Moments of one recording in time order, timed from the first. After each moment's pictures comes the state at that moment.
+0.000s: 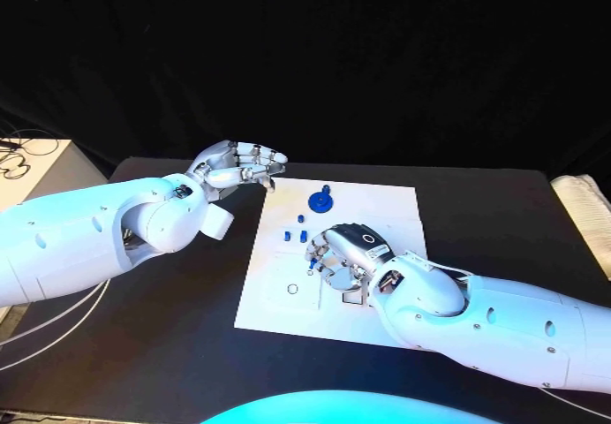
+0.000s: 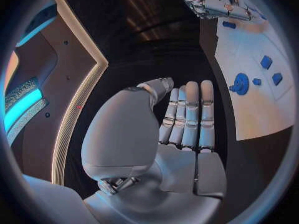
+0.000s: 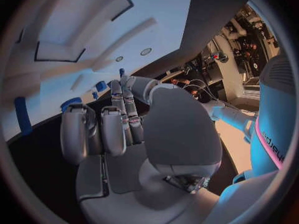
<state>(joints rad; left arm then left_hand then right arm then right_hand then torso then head) 1.23 -0.96 -0.04 1.56 -0.17 -0.15 0.32 1.44 -0.21 0.54 0.10 0.23 0.87 0.19 0.33 0.34 0.86 0.13 0.62 0.21 0.92 0.06 1.11 0.41 0.18 0.80 0.16 0.93 0.74 1.07 -0.62 -0.16 1.65 -1.68 -0.56 -0.28 1.38 -0.20 0.73 0.00 0.15 1.07 0.13 0.30 0.32 1.25 0.08 0.06 0.09 1.47 -0.01 1.38 1.28 0.04 1.47 0.08 1.35 1.31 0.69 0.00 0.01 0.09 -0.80</state>
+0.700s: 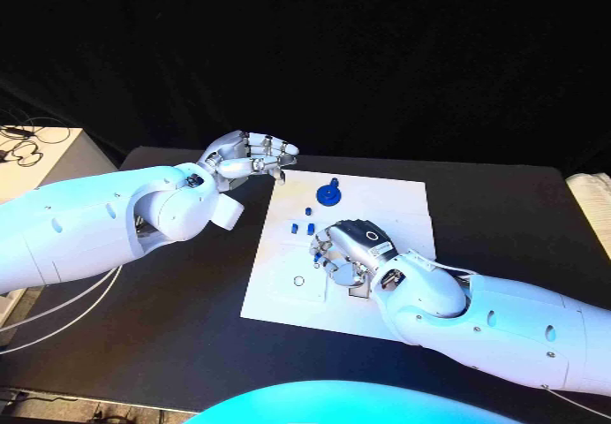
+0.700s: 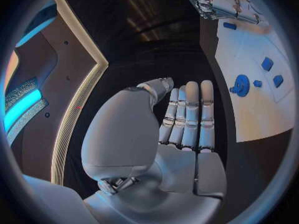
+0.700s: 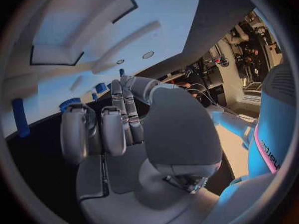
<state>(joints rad) 1.23 -0.96 -0.04 1.56 -0.17 -0.15 0.32 1.44 -0.21 0.54 0.10 0.23 0.87 0.19 0.33 0.34 0.86 0.13 0.62 0.21 0.92 0.06 1.11 0.41 0.18 0.80 0.16 0.93 0.74 1.06 -0.61 -0.16 1.64 -1.75 -0.56 -0.30 1.37 -0.20 0.73 -0.01 0.15 1.07 0.13 0.30 0.32 1.25 0.08 0.06 0.10 1.47 -0.01 1.38 1.28 0.04 1.47 0.08 1.35 1.31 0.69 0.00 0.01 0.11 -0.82</state>
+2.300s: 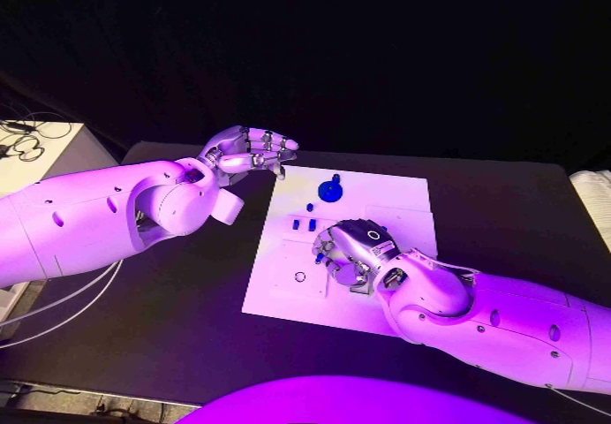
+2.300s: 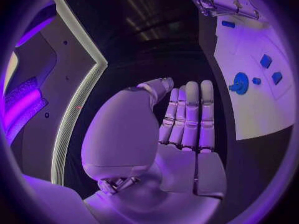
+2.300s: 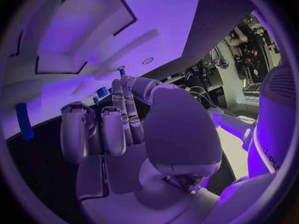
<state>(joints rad) 1.23 -0.96 -0.04 1.55 -0.17 -0.15 0.32 1.44 -0.21 0.54 0.10 0.23 0.87 0.19 0.33 0.34 0.86 0.13 0.62 0.21 0.92 0.06 1.11 0.41 0.18 0.80 0.16 0.93 0.74 1.06 -0.61 -0.17 1.64 -1.75 -0.54 -0.31 1.36 -0.20 0.73 -0.01 0.15 1.07 0.13 0.30 0.32 1.26 0.07 0.06 0.09 1.47 -0.01 1.38 1.28 0.04 1.47 0.08 1.35 1.31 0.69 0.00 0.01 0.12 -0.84</state>
